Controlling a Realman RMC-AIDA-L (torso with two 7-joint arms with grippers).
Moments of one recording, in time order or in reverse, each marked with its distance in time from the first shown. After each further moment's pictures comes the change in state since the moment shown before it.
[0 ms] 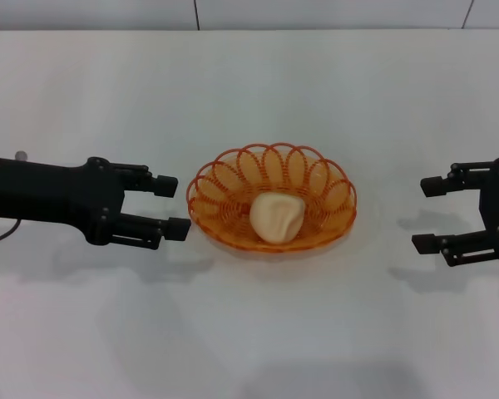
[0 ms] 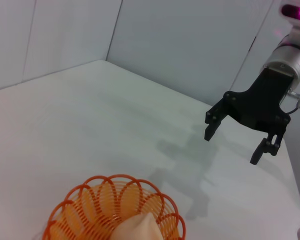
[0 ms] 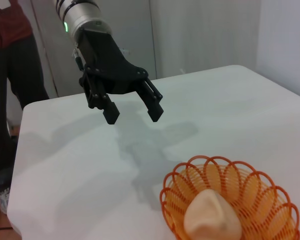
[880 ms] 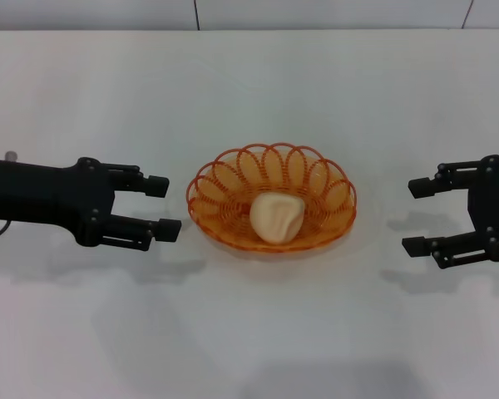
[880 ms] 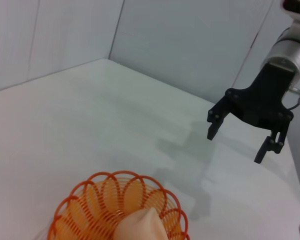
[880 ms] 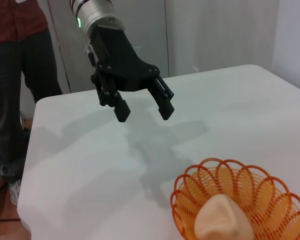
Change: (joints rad) left arm 0.006 0.013 -0.007 0.001 0.002 0.009 0.016; right arm 0.030 0.002 -0.018 0.000 -0.012 -0.011 0.000
